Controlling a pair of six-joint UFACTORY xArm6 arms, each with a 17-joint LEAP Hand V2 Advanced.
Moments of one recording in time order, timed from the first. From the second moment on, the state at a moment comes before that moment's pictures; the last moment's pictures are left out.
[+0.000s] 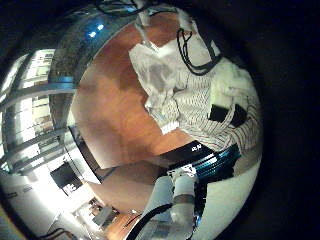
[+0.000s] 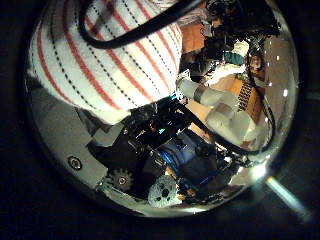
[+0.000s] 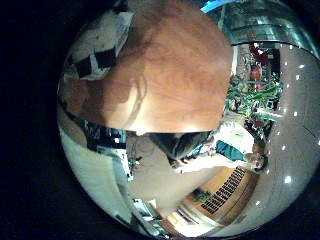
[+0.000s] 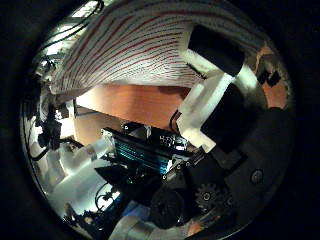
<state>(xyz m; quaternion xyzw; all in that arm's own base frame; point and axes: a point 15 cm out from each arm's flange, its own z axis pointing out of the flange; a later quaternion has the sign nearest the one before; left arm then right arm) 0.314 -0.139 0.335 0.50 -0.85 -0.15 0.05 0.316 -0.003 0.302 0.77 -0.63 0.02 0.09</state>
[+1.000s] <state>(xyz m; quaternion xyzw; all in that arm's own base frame) 0.483 -0.103 0.195 0.55 -0.80 -0.21 0.11 0.470 0.019 0.203 0.77 -0.61 -0.06 0.17</state>
